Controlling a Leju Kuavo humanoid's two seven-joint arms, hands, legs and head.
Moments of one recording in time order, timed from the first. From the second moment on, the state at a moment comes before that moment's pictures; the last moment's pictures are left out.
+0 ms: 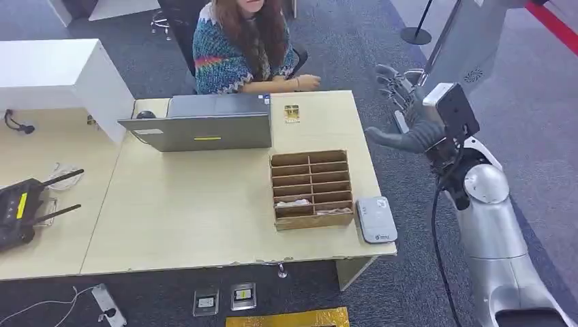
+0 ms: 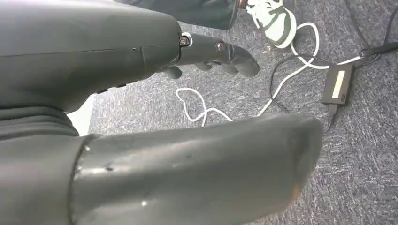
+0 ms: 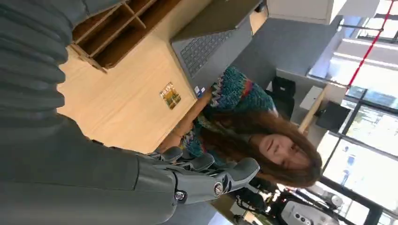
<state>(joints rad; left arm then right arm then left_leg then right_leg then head) -0.12 0.17 0.08 -0.20 -0.46 0.24 -0.17 -0.50 -0.39 0.13 -1.60 0.02 0.27 -0.03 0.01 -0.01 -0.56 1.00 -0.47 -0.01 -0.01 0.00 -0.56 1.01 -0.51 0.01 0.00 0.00</state>
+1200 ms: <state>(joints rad) -0.13 0.19 0.10 -0.20 -0.45 0.25 -0.17 -0.29 -0.48 0.27 -1.86 0.91 0.35 0.12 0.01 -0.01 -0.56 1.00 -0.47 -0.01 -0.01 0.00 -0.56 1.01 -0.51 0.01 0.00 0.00</state>
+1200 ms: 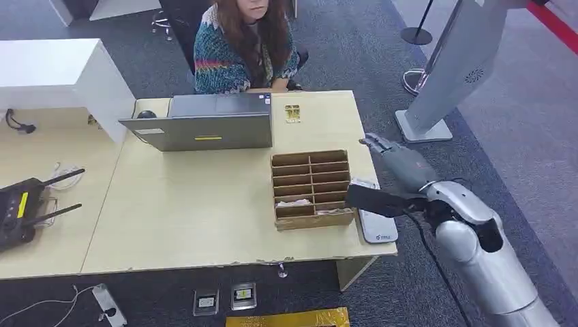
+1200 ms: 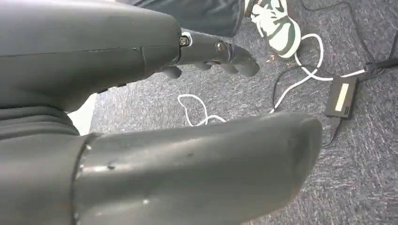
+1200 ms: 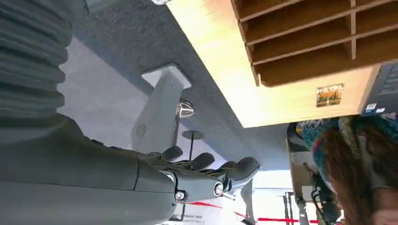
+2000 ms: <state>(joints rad) -0.13 0.18 0.11 -0.20 -0.46 0.25 -0.17 -0.20 -0.45 0.37 -1.82 1.00 0.36 0.14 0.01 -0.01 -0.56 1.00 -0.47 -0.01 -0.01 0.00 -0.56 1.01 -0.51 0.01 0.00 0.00</state>
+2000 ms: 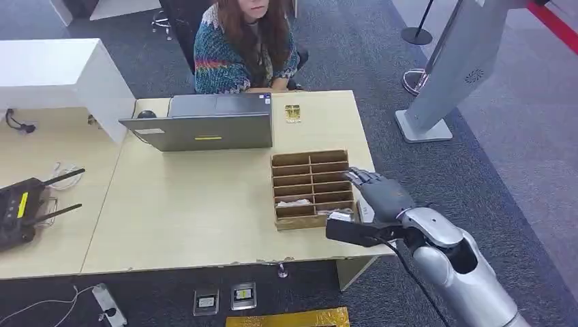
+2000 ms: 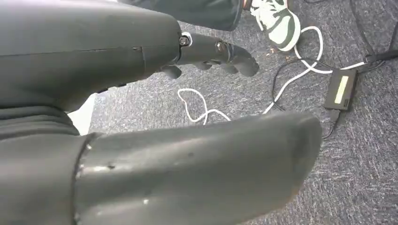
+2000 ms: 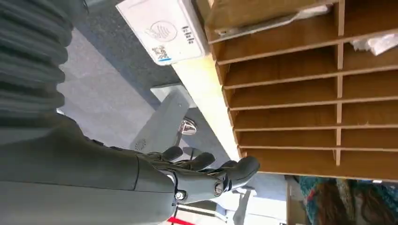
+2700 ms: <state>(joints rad) -0.14 0.17 0.11 -0.20 -0.50 0.26 -0.17 -0.18 -0.40 0.38 -1.62 1.14 -0.22 0.04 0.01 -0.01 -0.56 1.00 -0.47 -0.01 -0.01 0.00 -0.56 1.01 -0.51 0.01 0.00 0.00</state>
